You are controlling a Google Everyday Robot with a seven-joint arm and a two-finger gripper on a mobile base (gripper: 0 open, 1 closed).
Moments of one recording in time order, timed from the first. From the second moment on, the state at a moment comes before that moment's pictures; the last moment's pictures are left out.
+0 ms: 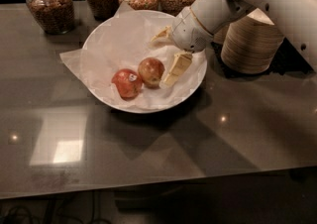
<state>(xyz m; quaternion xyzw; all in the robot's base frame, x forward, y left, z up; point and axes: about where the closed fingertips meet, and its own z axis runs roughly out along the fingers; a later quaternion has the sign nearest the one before) 0.579 -0.015 0.891 -0.76 0.55 0.19 0.29</state>
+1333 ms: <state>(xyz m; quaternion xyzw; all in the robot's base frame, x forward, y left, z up) 0.590 0.002 0.859 -0.77 0.55 0.21 0.25</state>
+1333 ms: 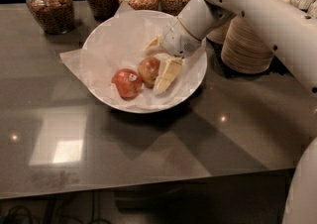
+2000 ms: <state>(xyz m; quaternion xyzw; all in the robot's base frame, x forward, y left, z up) 0.593 0.007 0.853 -0.77 0.55 0.21 0.25</state>
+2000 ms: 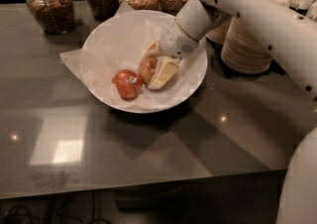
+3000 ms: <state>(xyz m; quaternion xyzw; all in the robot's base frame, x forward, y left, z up) 0.587 0.005 0.862 -0.77 0.55 0.21 0.26</state>
